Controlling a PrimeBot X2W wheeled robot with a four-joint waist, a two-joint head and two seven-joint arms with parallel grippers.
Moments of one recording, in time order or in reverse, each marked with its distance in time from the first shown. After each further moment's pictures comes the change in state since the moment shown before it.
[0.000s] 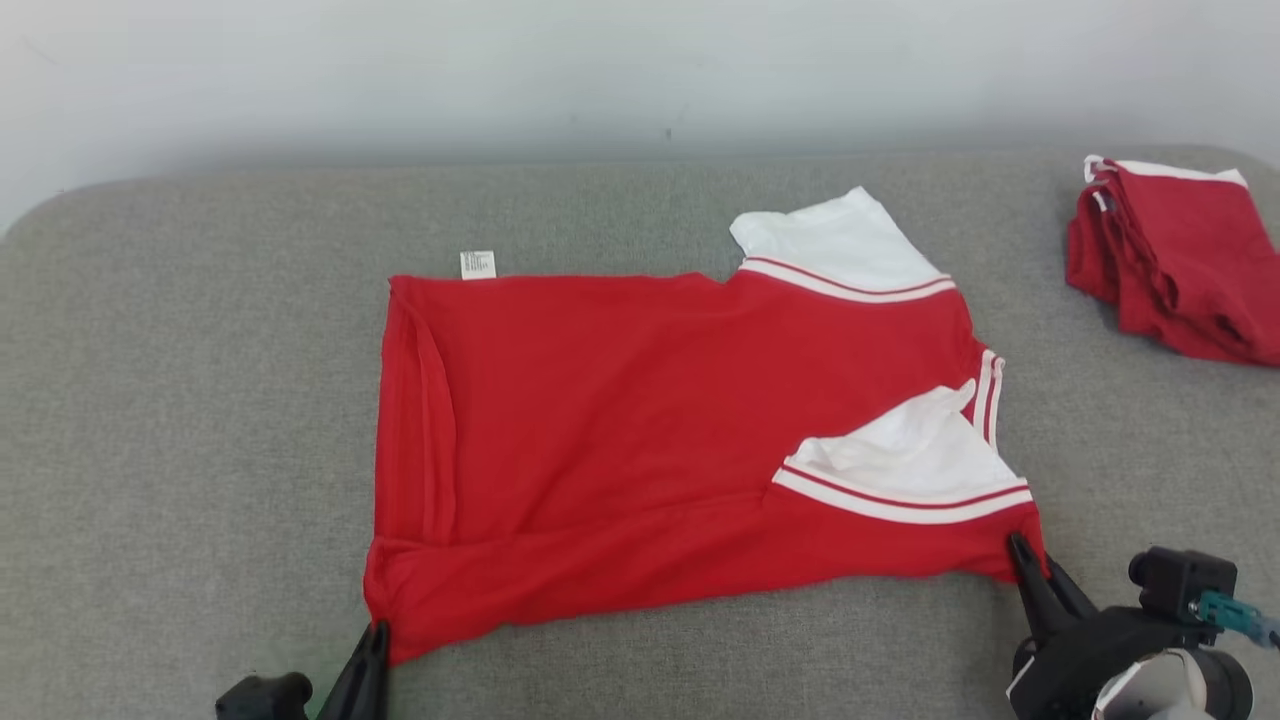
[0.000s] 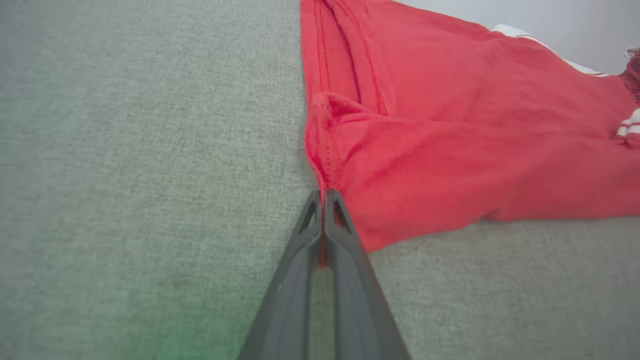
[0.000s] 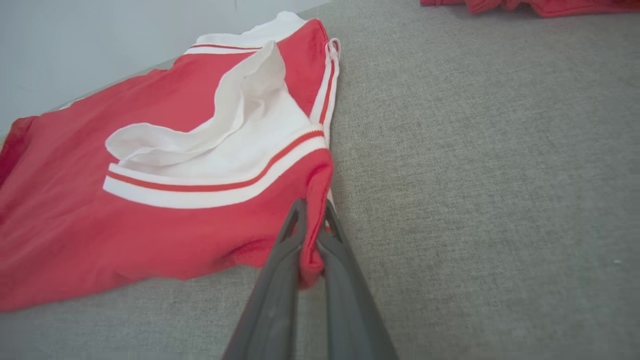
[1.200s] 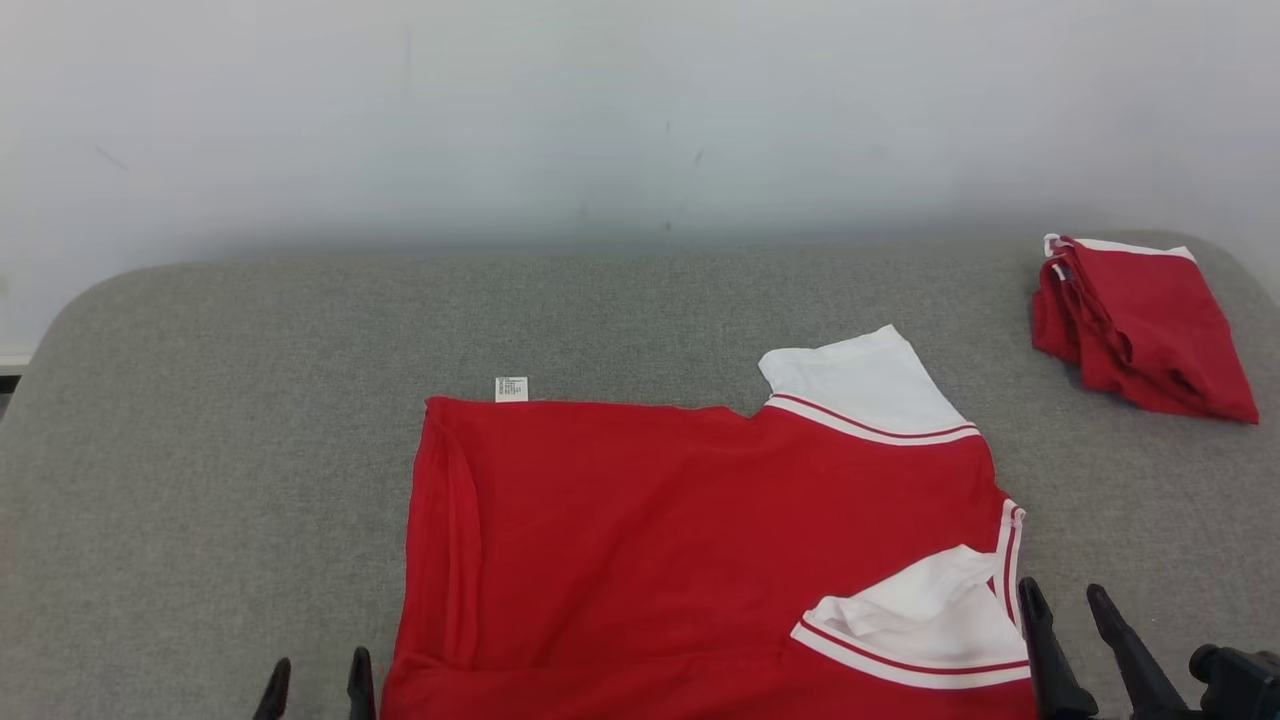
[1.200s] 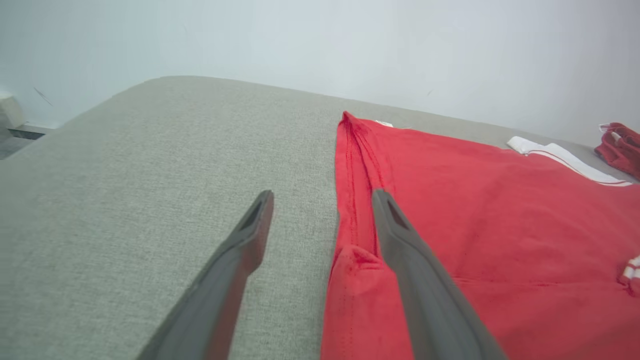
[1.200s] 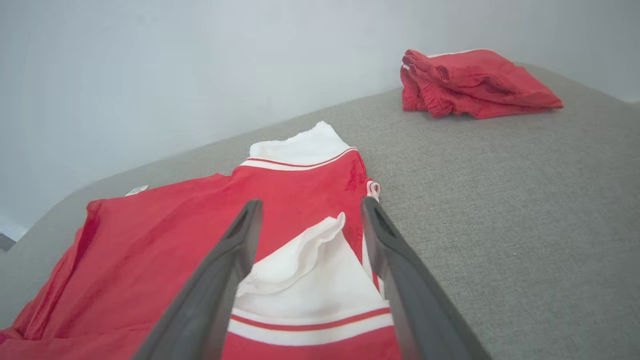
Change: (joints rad) left arm 0.249 -0.001 0.060 -0.344 0.049 0.119 0.004; right arm 0.325 0.115 -0.166 -0.437 -0.117 0.000 0.050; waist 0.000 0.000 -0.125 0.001
